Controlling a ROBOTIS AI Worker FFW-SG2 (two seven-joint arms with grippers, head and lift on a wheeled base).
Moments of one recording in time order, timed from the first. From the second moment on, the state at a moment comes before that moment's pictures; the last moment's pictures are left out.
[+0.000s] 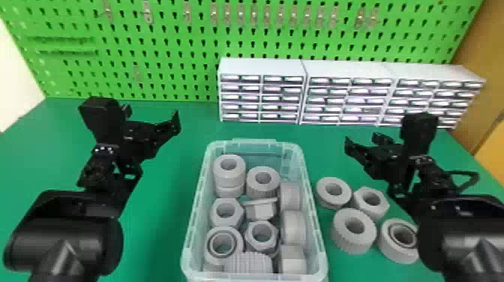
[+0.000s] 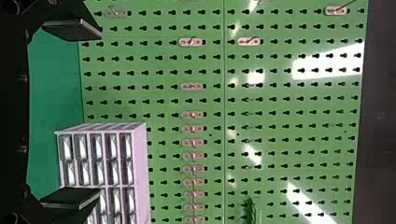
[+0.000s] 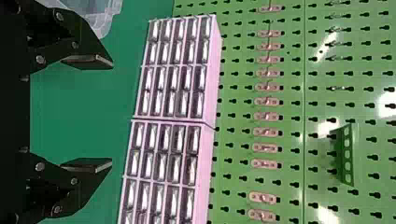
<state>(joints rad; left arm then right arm) -0.10 0.13 -0.03 -1.71 0.11 0.14 -0.10 -0.12 -0.15 -0.07 -1.71 -0.07 0.43 0.23</state>
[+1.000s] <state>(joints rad) -0.10 0.13 -0.03 -1.71 0.11 0.14 -0.10 -0.12 -0.16 -0.07 -1.71 -0.08 0.44 0.23</state>
